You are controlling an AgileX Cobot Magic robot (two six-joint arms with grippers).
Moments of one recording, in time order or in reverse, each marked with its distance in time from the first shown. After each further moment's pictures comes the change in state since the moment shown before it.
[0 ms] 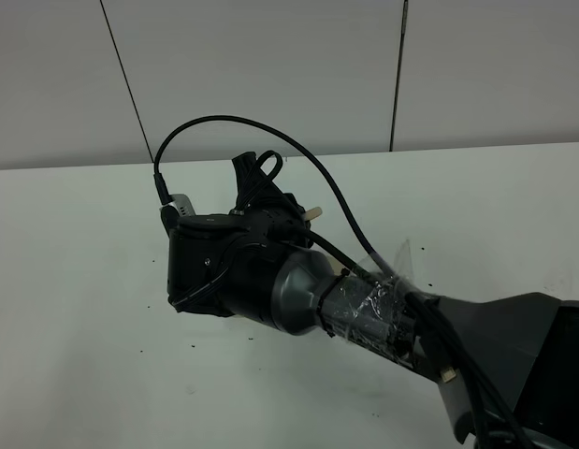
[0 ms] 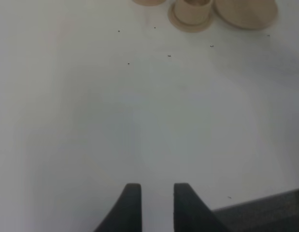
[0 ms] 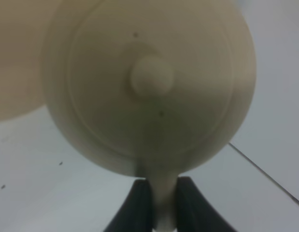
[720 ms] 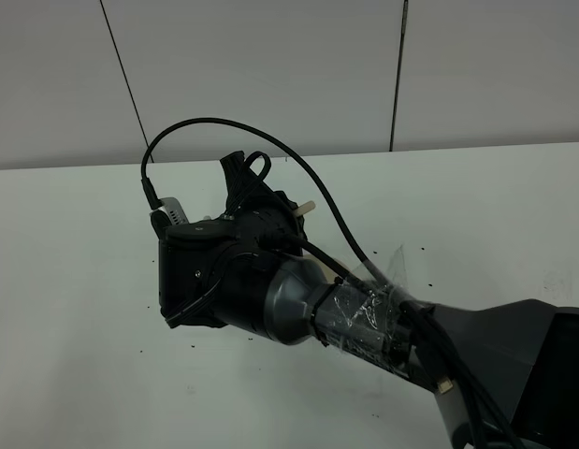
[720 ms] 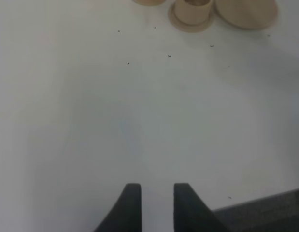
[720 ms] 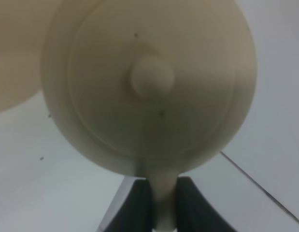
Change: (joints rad) left arm 0.000 0.000 0.000 0.000 0.000 0.000; right arm 0.021 0.000 0.000 -0.052 0.005 -0.009
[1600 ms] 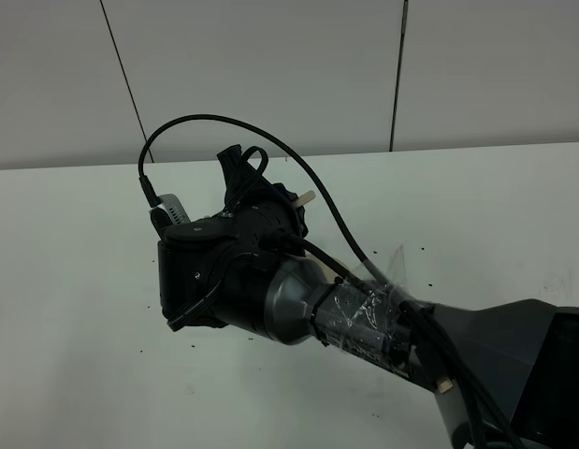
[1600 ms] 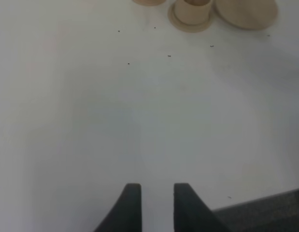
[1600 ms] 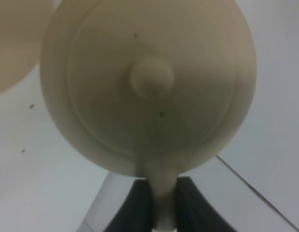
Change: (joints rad) left arm 0.000 0.000 0.000 0.000 0.000 0.000; right arm 0.000 0.000 0.000 -0.047 0.000 -0.011
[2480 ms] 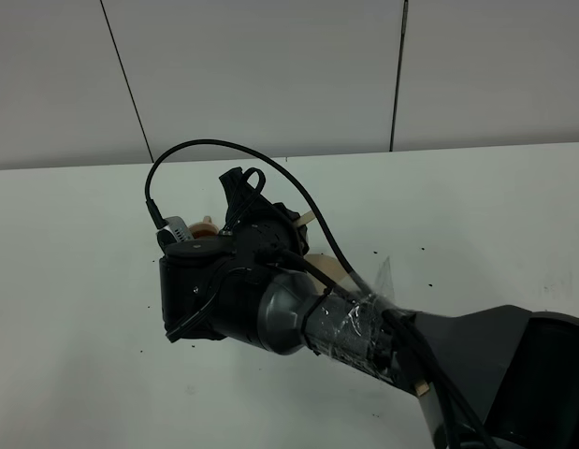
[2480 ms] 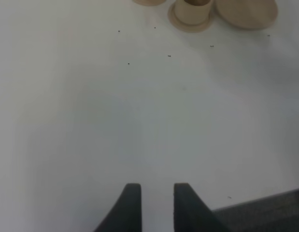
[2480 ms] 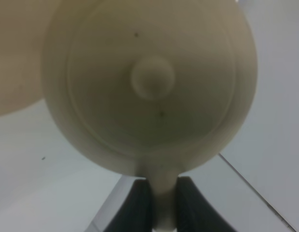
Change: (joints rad) left arm 0.000 0.000 0.000 0.000 0.000 0.000; right arm -0.001 0.050 0.000 0.019 0.004 -0.014
